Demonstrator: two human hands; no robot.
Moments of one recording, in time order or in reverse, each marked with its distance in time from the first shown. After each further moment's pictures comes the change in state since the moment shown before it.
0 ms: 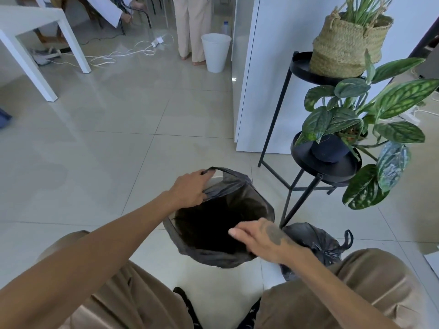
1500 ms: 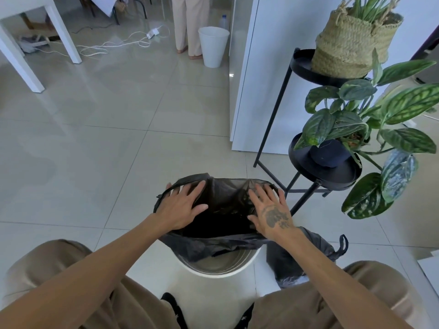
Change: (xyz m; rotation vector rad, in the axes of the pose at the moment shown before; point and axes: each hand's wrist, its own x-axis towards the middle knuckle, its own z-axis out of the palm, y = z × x) left_hand -0.010 -0.008 0.060 -0.030 -0.033 -0.075; right_hand 0.060 0.072 -0.011 -0.632 0.173 0.209
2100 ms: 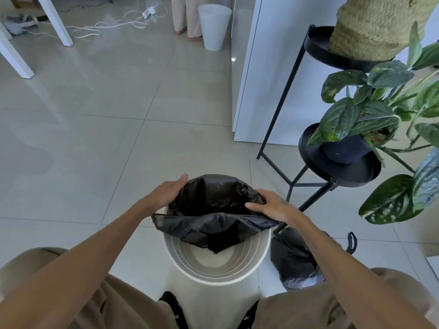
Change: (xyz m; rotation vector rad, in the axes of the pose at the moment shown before) left_hand 0.034 -0.047 0.003 -0.984 -0.221 -0.408; right_hand 0.051 0.033 0.032 0.994 -0.350 0.144
